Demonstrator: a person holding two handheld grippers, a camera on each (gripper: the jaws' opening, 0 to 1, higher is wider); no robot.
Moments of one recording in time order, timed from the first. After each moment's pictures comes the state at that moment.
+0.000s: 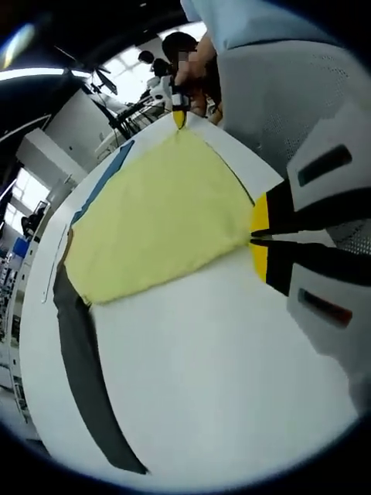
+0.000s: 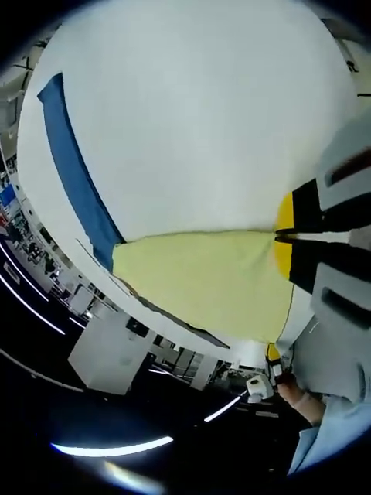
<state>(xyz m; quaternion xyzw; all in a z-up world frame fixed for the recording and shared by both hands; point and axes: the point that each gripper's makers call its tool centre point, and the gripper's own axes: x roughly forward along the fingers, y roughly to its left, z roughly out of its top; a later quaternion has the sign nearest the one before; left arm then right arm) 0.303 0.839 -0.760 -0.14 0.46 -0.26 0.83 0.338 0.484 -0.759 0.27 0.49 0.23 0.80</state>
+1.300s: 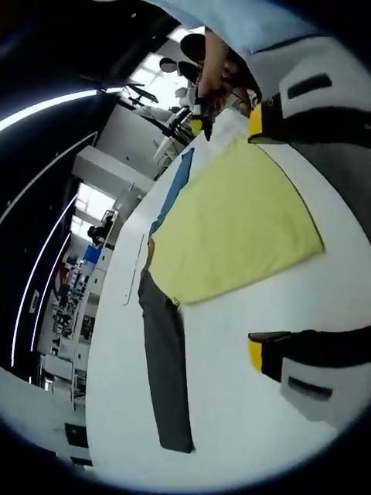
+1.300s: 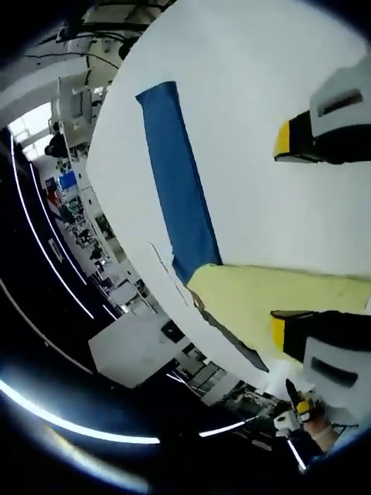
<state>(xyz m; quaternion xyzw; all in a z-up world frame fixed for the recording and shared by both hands) 0.338 0.843 -0.696 -0.16 0.27 -0.25 0.92 0.451 0.393 -0.718 0.25 0.32 0.15 0.90</state>
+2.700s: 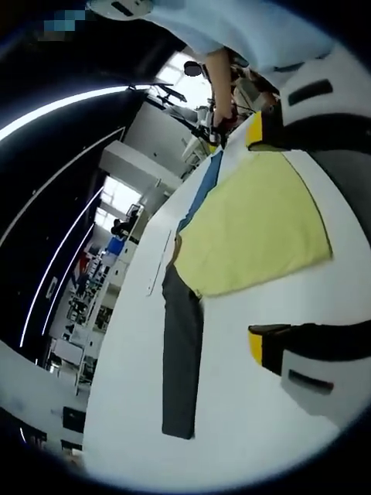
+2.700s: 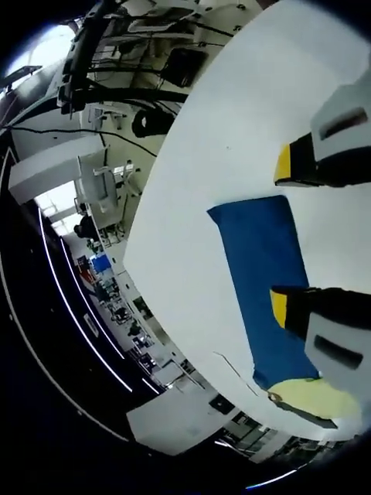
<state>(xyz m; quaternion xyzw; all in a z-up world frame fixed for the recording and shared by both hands) 0.340 0.855 -0.664 -0.21 0.21 -0.22 0.93 0.545 0.281 -0.733 0.22 0.30 -0.05 0.93</state>
